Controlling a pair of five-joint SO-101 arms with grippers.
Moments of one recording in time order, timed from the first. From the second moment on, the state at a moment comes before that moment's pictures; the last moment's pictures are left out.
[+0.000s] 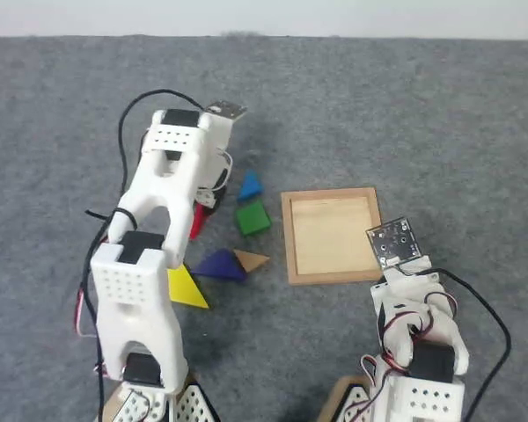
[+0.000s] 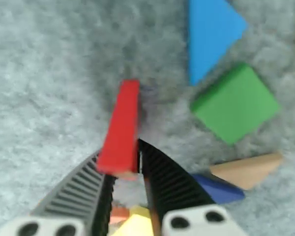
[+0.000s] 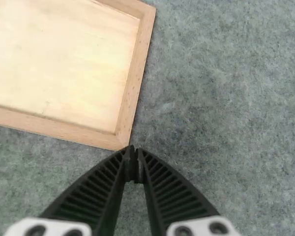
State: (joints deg) left arm 1.3 33.5 -12.8 89.8 -10.2; right arm 4.1 -102.8 90.2 69.0 27.9
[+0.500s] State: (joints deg) left arm 25.9 20.8 -9.9 85.3 -2.3; right arm 4.1 -102.8 90.2 69.0 27.9
